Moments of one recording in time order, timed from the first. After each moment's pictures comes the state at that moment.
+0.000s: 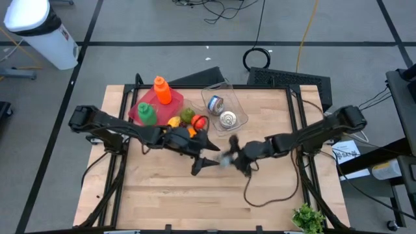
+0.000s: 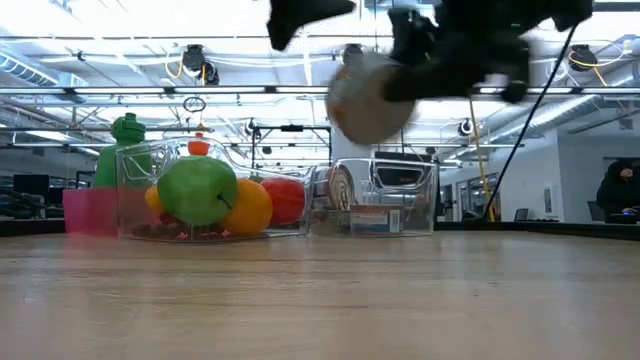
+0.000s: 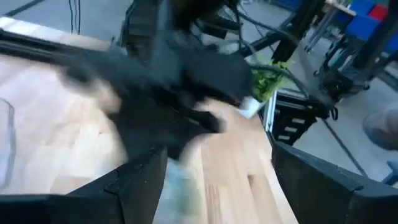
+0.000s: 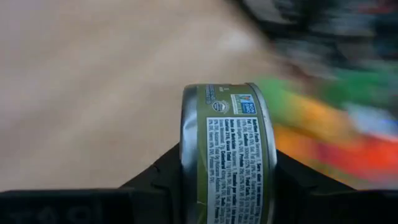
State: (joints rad) left arm -0.18 1.53 1.07 0.17 0.05 -0.31; right arm 0.25 1.41 0.78 0.12 0.15 -0.61
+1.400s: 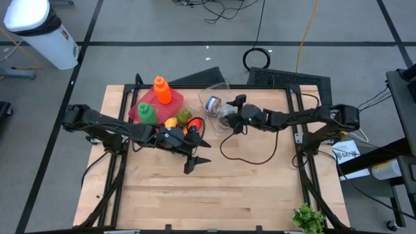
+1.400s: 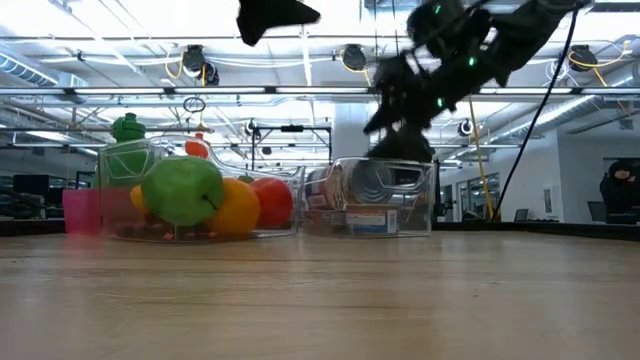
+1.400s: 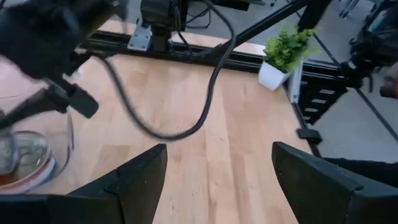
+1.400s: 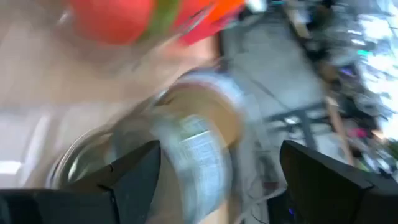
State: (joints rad) left arm -0.19 1.42 1.07 -0.05 -0.05 -0.24; right arm -0.20 1.47 0.74 0.28 0.39 -0.76
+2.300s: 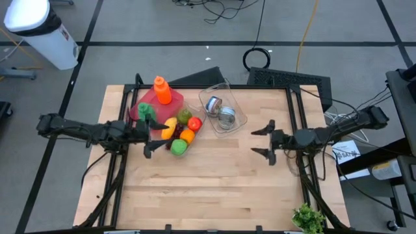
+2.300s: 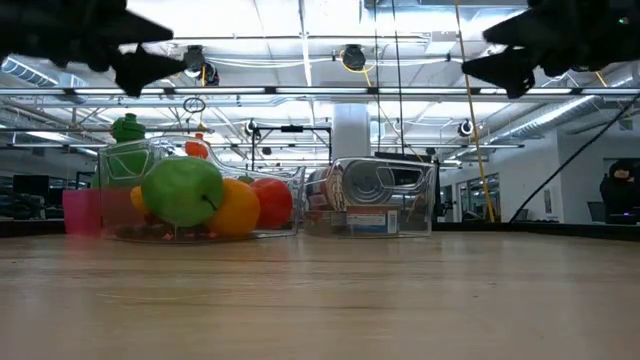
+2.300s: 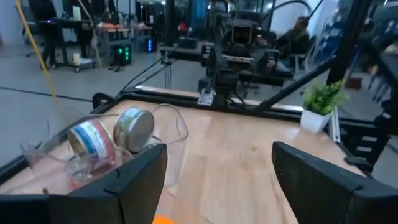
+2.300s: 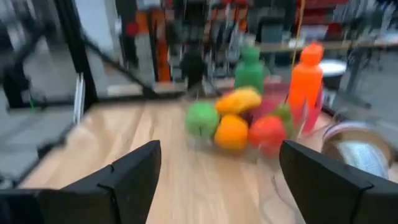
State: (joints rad) left arm -0.14 0.50 0.26 0.20 -0.23 -0.11; right arm 0.29 0.65 0.26 0.34 0.36 0.09
